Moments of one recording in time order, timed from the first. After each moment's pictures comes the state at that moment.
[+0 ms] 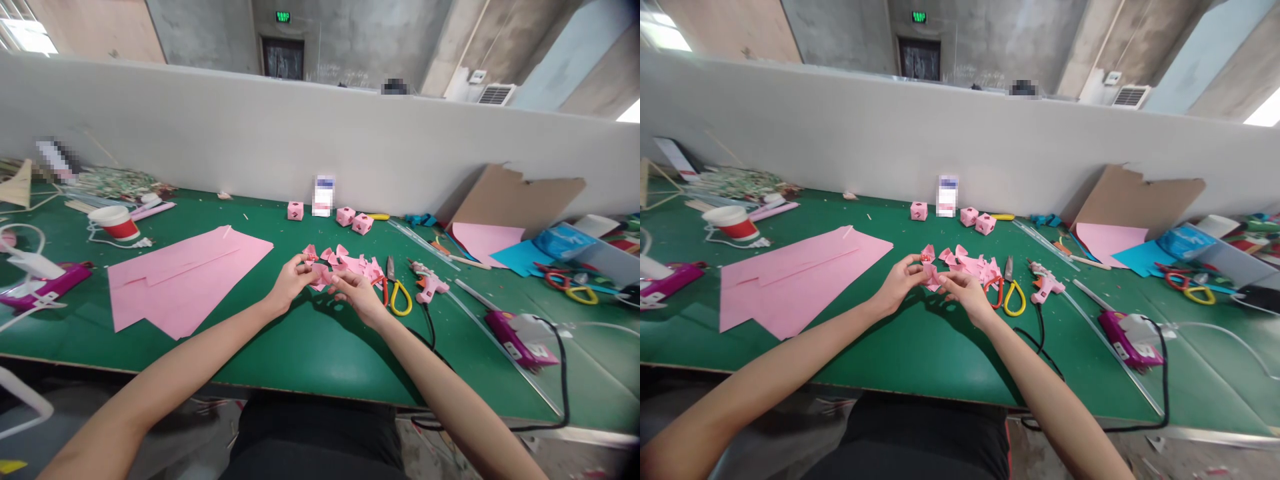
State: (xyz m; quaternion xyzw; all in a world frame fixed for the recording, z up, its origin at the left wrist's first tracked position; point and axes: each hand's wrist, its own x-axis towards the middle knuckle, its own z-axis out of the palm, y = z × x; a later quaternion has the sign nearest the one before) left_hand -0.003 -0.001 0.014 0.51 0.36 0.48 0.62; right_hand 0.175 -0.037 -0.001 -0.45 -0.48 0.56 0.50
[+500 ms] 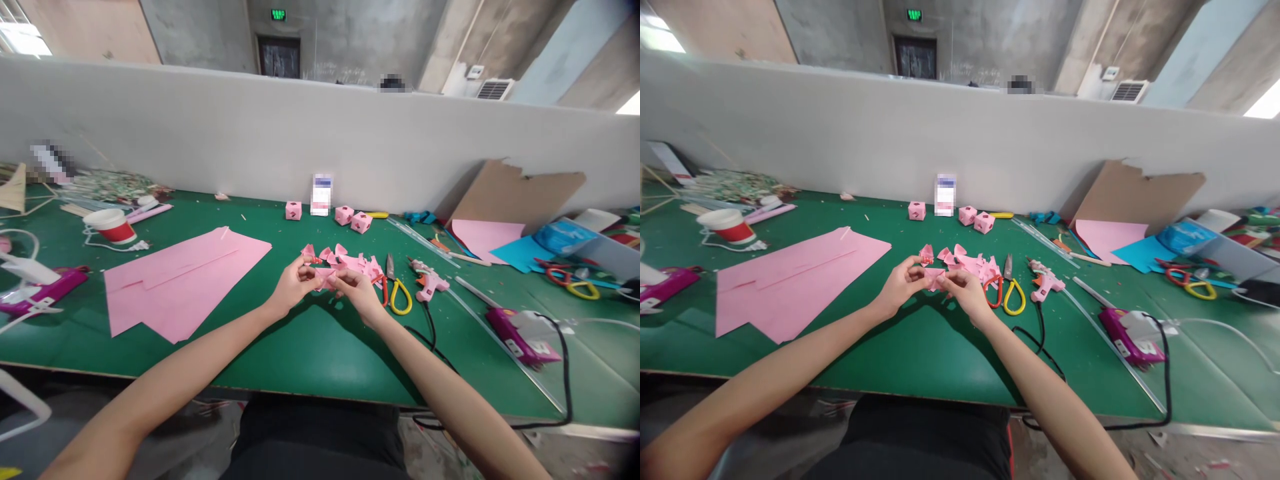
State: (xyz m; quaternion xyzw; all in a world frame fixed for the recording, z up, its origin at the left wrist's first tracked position) left_hand -0.002 -0.008 0.011 0.59 0.36 0.46 0.56; right_hand 0.170 -0.037 0.002 -0.47 -0.52 0.49 0.52
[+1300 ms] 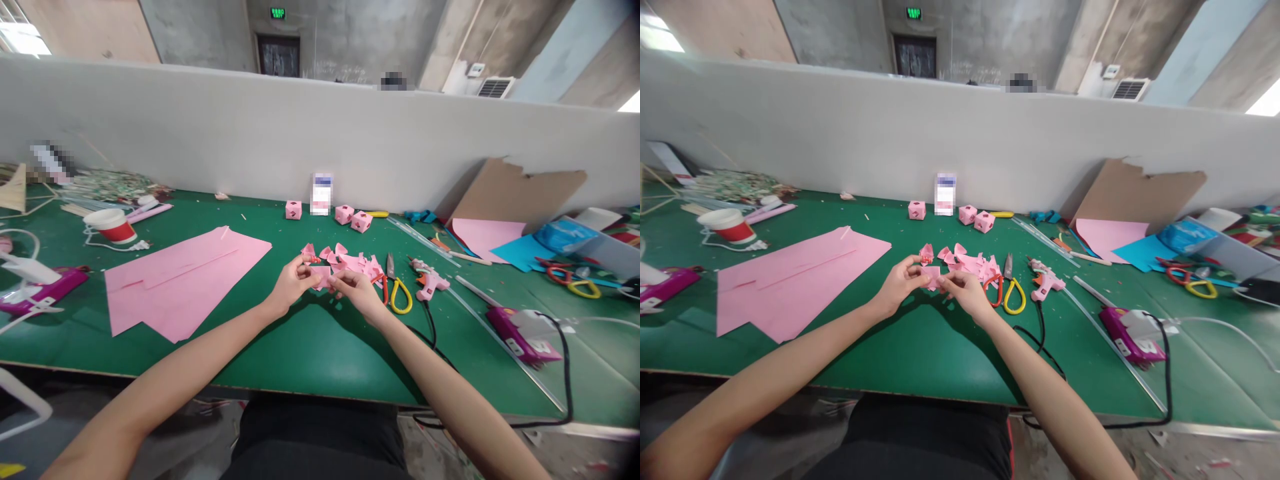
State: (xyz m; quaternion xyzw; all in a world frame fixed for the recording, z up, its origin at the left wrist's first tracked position) left_hand -0.004 -0.005 0.012 0.57 0.37 0.46 0.57; right_hand 0.175 -0.037 0.005 -0.47 -0.56 0.49 0.47
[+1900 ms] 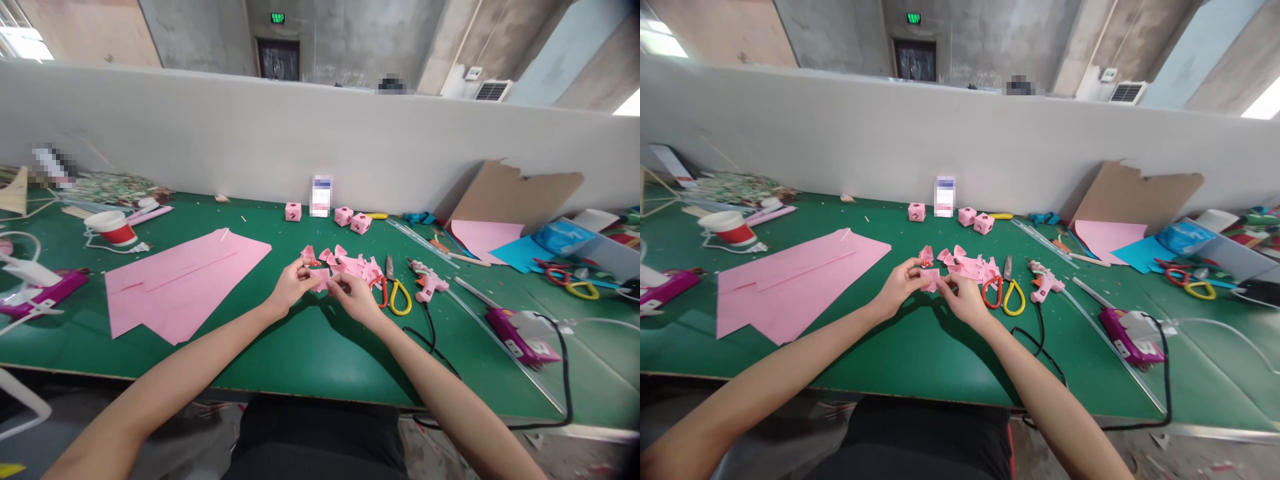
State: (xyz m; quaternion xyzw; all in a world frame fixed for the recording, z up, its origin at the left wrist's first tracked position) left_hand -0.002 -0.007 0.015 0.57 0.38 0.45 0.57; right_hand 0.171 -0.044 0.004 -0.49 -0.68 0.31 0.44
